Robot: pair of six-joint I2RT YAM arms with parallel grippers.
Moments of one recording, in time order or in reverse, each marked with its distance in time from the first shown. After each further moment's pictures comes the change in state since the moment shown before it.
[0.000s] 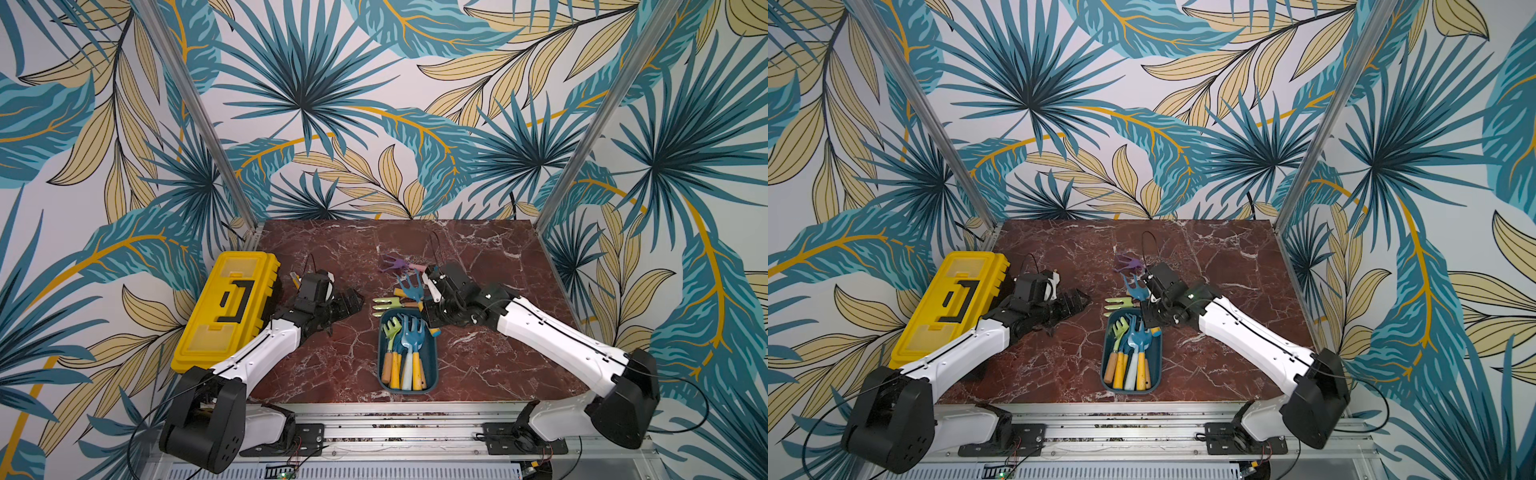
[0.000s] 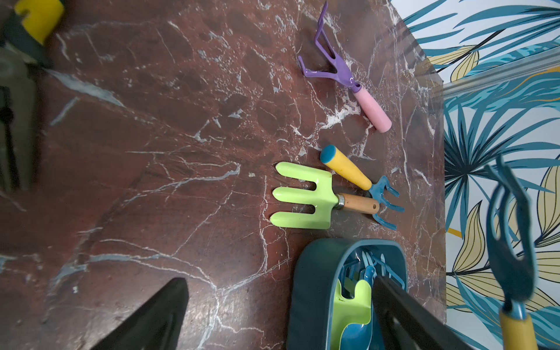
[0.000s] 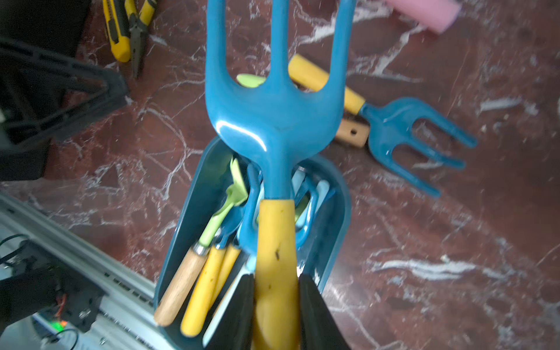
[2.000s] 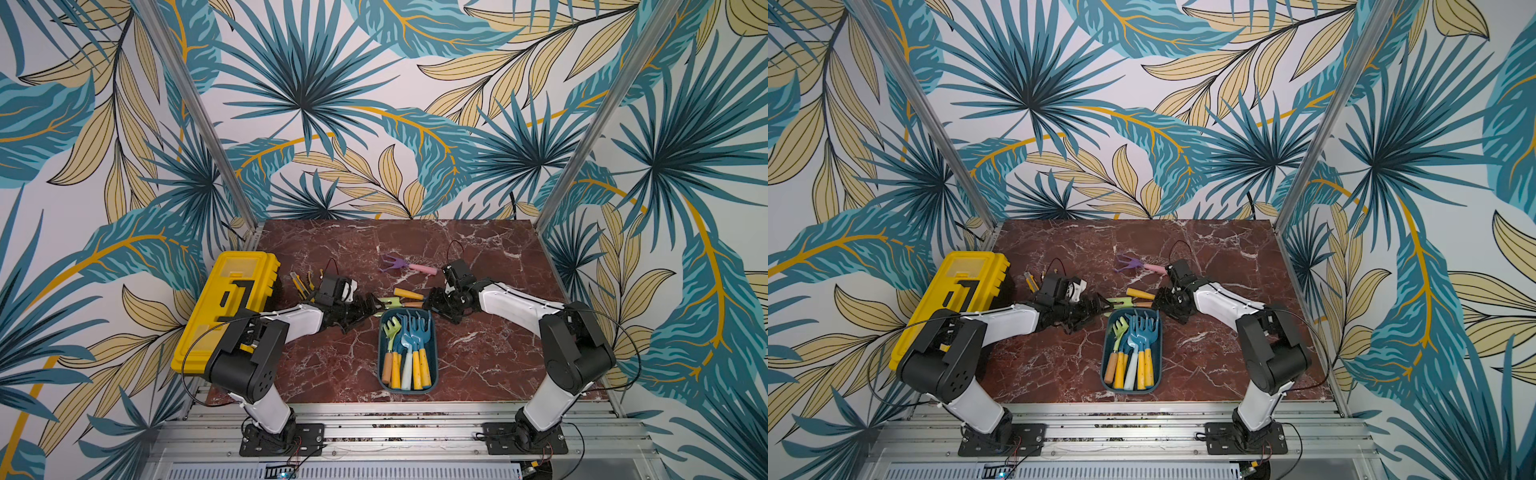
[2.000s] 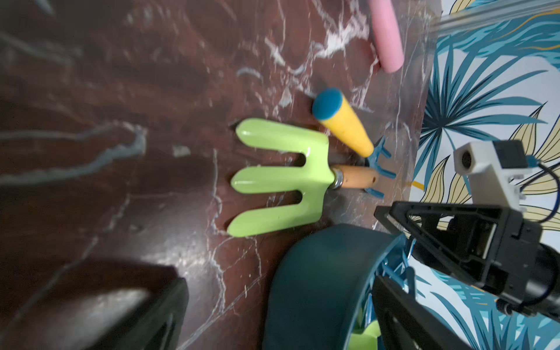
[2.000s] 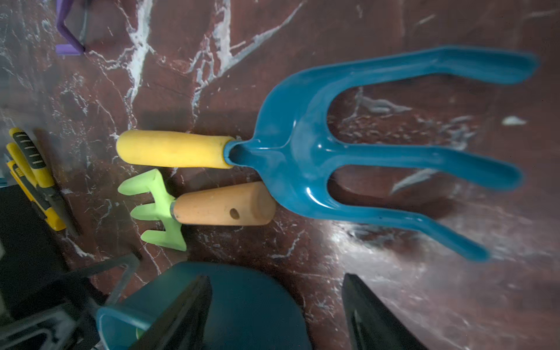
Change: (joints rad) left arm -0.051 0.375 0.047 0.251 0.289 -0.089; right arm -0.341 0.387 -0.095 0.374 -0.226 0.348
